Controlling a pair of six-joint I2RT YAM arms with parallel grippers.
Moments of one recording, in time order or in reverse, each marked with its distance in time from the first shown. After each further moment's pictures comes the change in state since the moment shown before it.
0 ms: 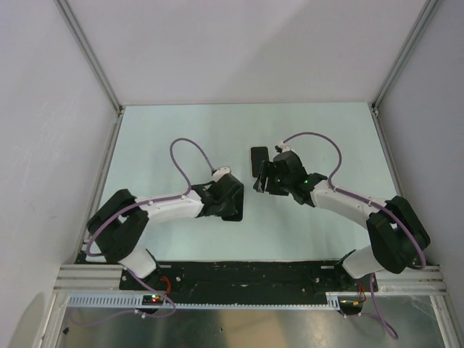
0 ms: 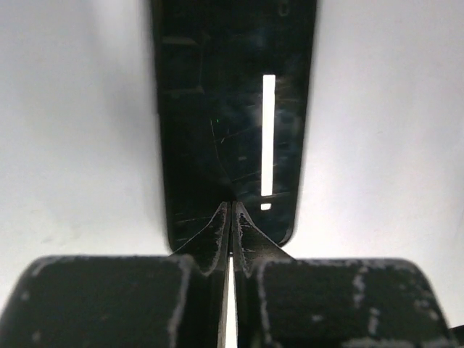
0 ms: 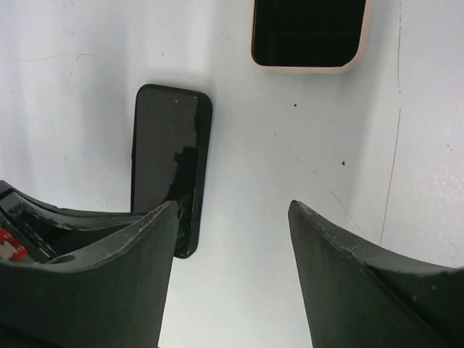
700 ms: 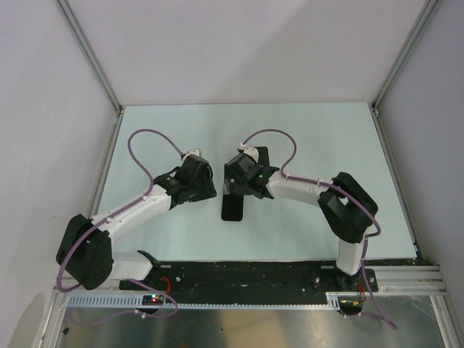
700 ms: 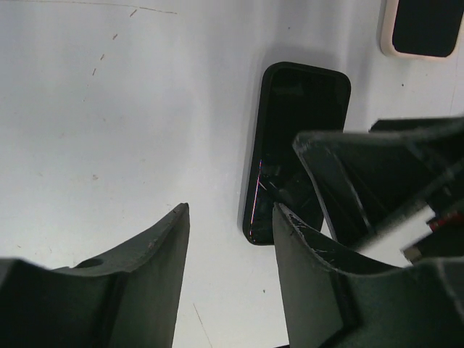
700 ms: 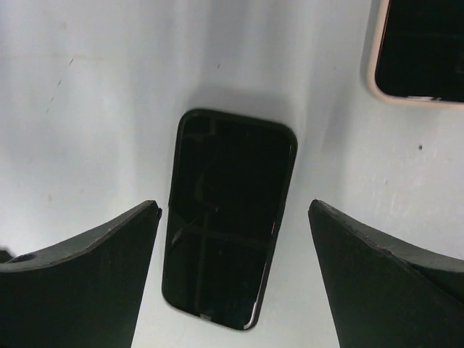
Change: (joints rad) left arm 0.275 -0.295 -0.001 -0.192 0.084 0.127; right arm 0.219 0.358 0.333 -0.091 0.217 0.070
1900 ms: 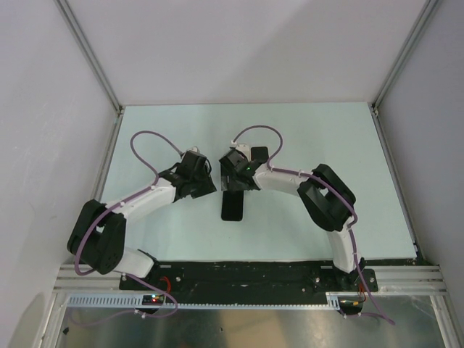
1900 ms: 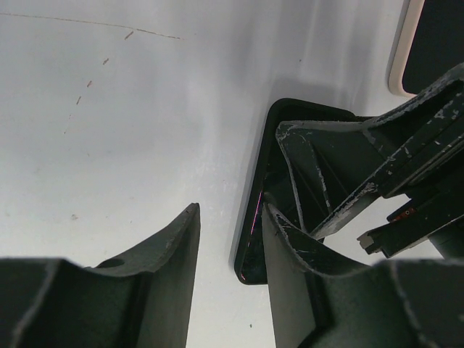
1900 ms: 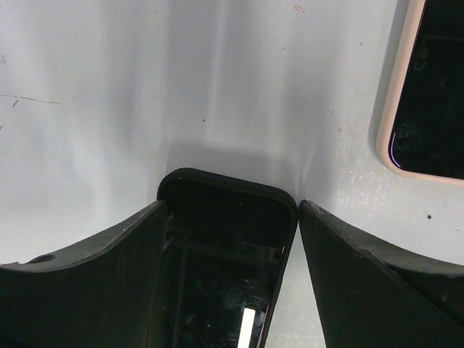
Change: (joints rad) left arm 0.088 0.128 -0.008 0.129 0.087 -0.035; right arm -0.023 0.247 0.247 -0.125 0.046 -0.072
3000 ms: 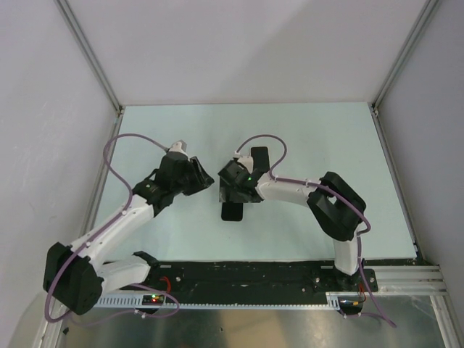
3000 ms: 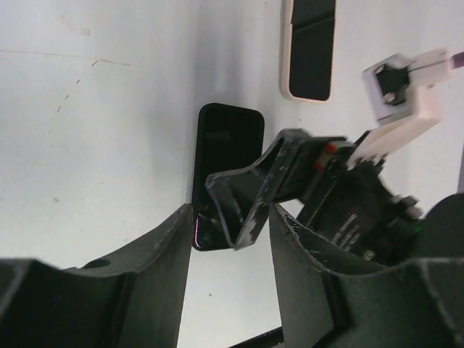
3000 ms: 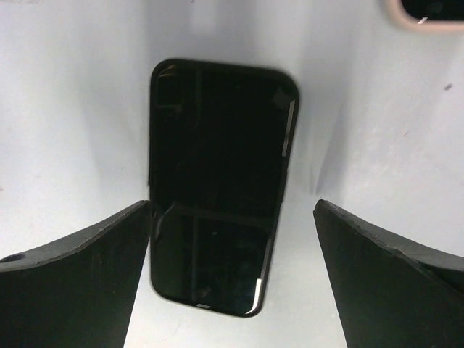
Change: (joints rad) left arm 0.013 -0.299 -0.046 -0.013 0.059 -0.017; right arm 0.060 -0.132 -0.124 -0.069 0.002 0.132
